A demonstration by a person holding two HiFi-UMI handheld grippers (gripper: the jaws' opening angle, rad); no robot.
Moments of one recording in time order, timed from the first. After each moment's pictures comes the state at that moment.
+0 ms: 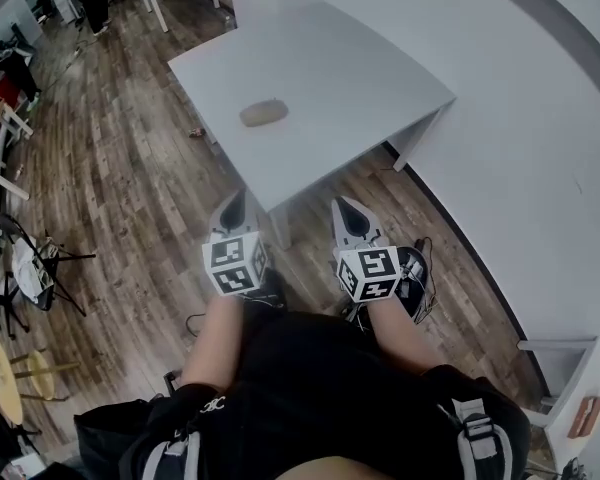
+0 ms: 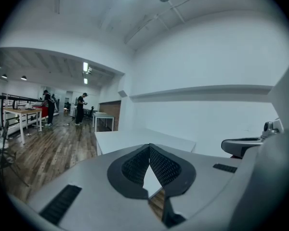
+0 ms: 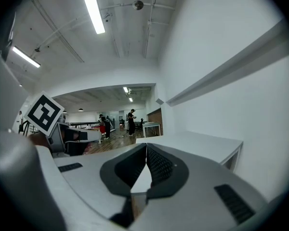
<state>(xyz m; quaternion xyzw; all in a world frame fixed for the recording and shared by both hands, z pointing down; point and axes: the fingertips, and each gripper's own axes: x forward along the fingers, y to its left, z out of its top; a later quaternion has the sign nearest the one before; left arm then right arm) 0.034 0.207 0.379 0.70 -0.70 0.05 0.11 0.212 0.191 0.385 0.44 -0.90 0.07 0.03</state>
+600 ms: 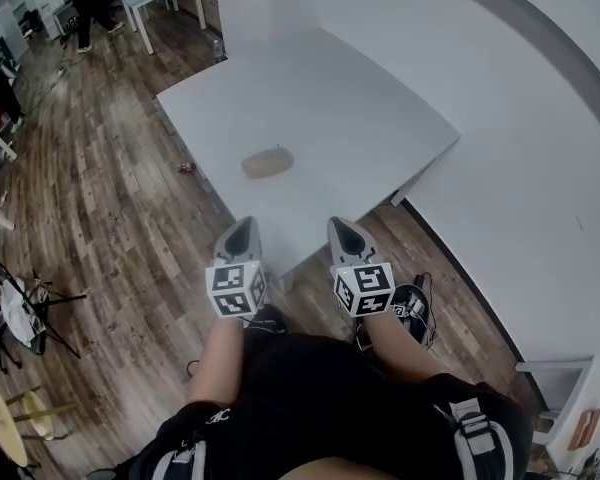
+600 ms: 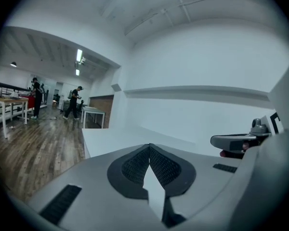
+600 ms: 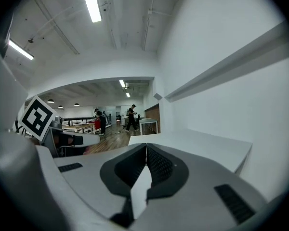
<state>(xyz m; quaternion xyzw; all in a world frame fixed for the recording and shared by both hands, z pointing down) -0.044 0.063 0.415 0.75 -0.65 0.04 0.13 0.118 0.043 0.404 0.45 -0.89 0.07 0.06</state>
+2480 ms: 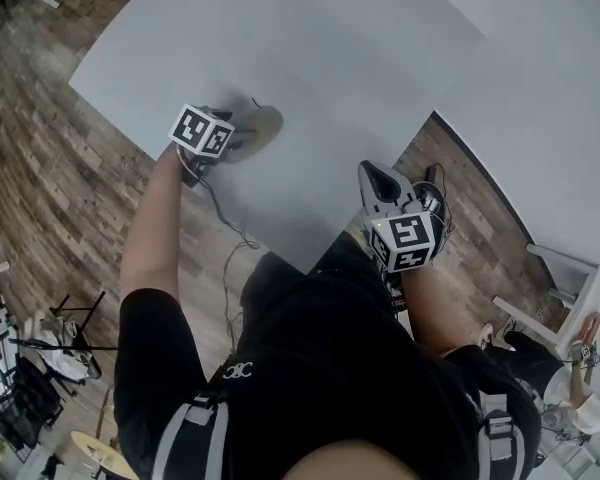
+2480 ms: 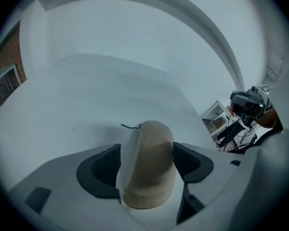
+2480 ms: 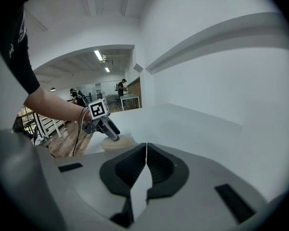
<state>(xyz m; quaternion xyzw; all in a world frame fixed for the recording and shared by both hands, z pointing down) -0.097 -0.287 0.640 0.84 -0.20 0.41 0.29 0.115 -0.166 0.511 0.52 -0.81 0.17 0.19</state>
